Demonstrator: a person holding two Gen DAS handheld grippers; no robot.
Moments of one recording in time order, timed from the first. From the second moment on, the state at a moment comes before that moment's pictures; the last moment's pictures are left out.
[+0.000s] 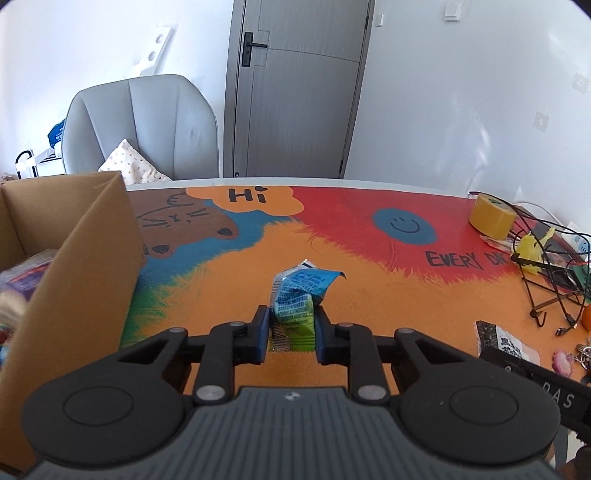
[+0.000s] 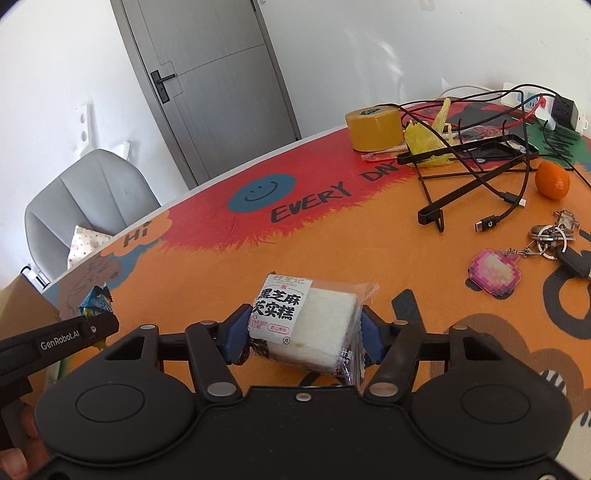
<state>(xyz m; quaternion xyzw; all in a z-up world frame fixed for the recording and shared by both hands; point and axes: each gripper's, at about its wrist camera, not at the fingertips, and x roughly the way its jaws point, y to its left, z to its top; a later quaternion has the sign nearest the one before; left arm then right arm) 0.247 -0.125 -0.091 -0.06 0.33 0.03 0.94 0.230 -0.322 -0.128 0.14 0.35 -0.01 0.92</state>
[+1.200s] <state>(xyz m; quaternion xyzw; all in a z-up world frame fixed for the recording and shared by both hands) 0.141 -0.050 -0.023 -0.10 0.22 0.04 0.97 0.155 -0.245 -0.065 0.14 0.28 0.04 0.95</state>
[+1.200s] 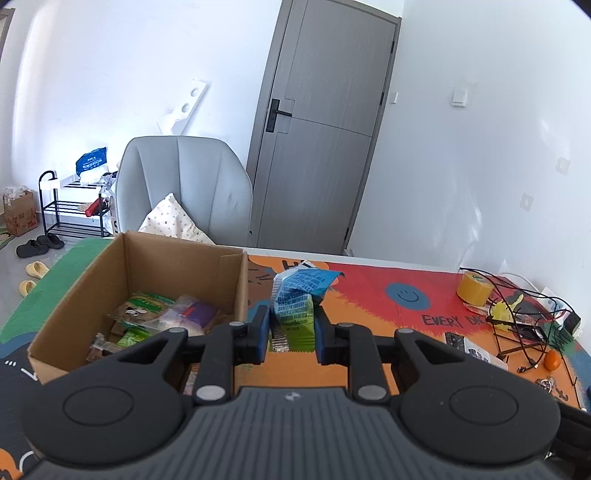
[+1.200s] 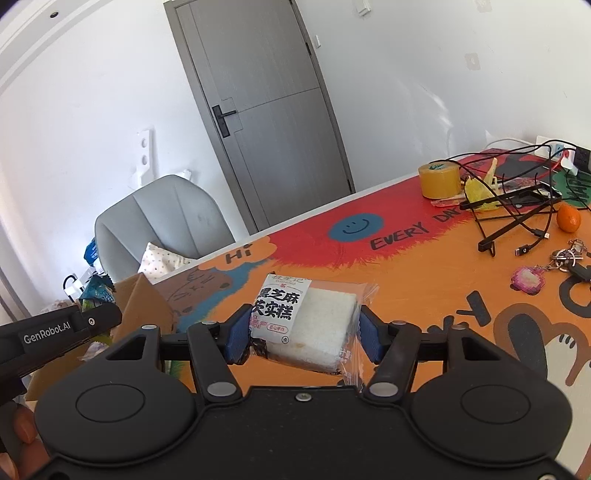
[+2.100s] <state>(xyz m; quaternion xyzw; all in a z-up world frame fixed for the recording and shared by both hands) 0.111 0.038 -0.012 -0.15 0.20 0.11 0.96 0.148 -0.166 -0.042 0.11 0.27 0.11 0.95</state>
